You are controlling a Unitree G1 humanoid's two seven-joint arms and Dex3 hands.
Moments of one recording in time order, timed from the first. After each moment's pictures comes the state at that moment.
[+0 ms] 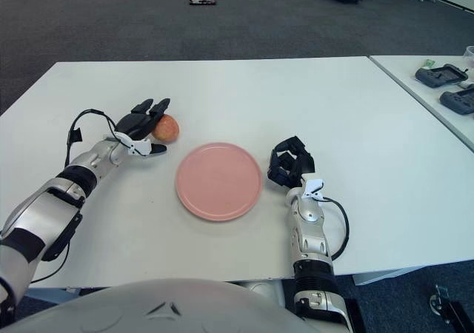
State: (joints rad) left arm -0.72 0.33 -0.47 1.18 0.78 -0.42 0.27; right arm 0.02 -0.03 -0.13 0.26 0.06 -0.19 -0.06
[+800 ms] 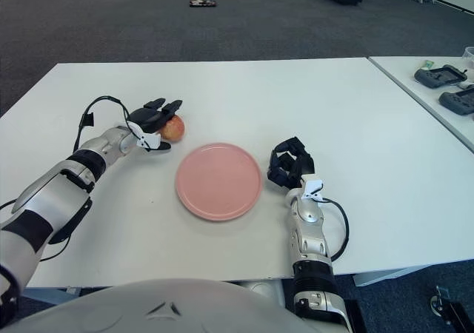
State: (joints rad) left arm -0.85 0.29 -0.66 1.26 0.80 -0.42 0.17; right arm 0.03 -0.03 -0.13 0.26 0.07 -0.21 -0.05
